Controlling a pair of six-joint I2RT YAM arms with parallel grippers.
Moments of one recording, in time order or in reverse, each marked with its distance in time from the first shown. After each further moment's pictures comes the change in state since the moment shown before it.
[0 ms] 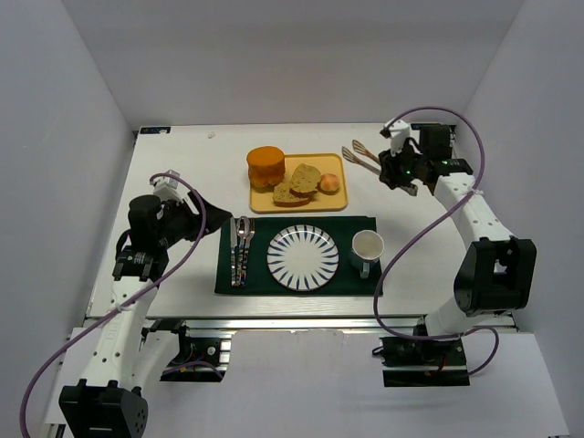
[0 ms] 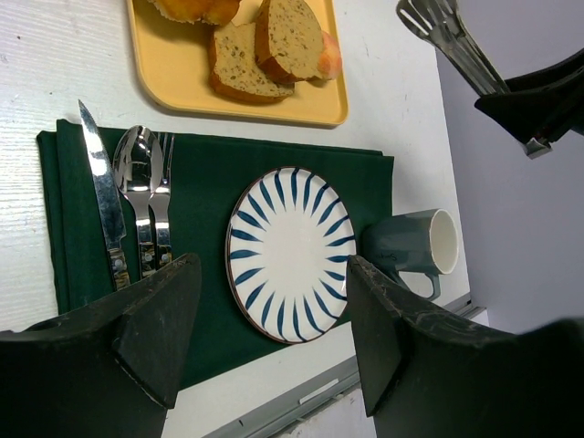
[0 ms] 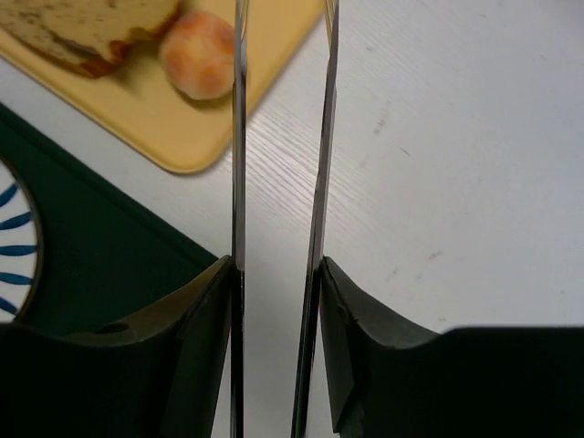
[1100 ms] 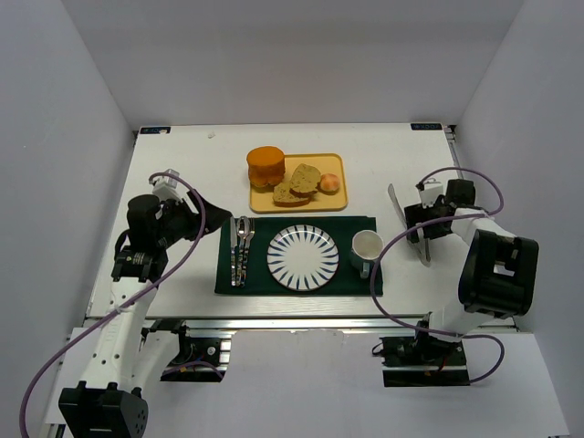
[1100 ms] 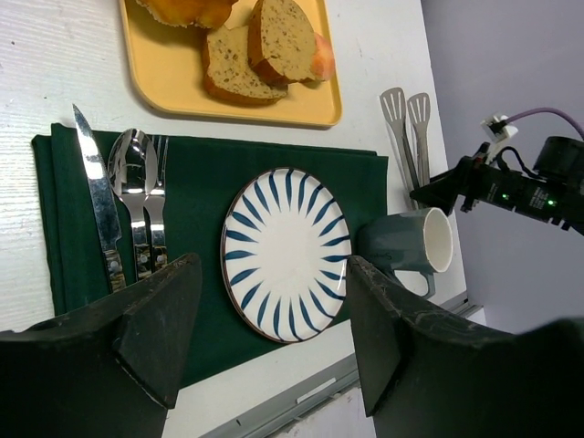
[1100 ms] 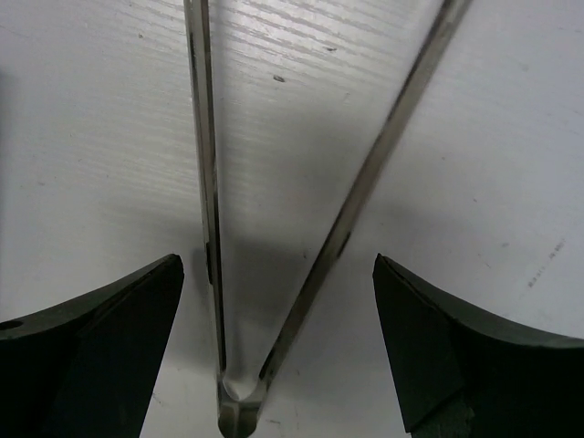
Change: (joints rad) left arm 0.000 -0.007 0.012 -0.007 0.008 -0.002; right arm -0.275 -0.015 -0.442 0.101 0.114 -0.008
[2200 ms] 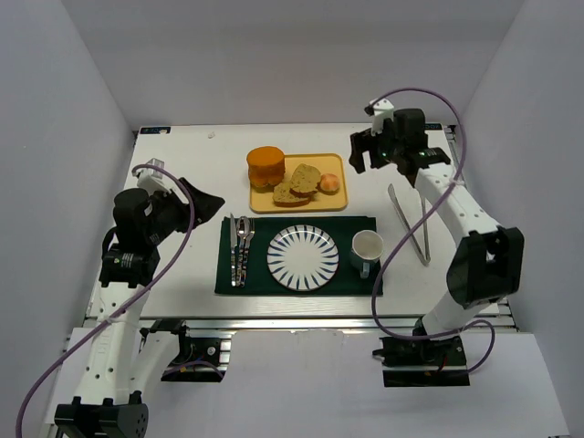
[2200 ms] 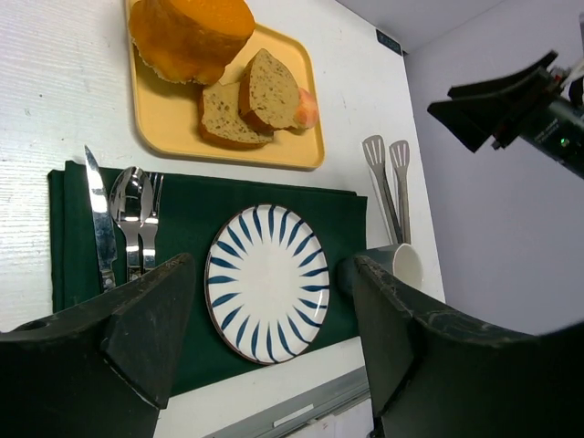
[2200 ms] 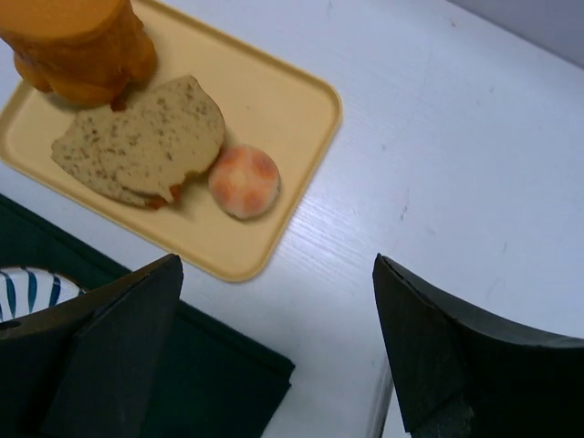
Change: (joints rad) left arm 0.000 -0.022 0.151 -0.098 -0.084 -0.046; right arm 0.467 0.125 0.623 0.005 0.021 0.293
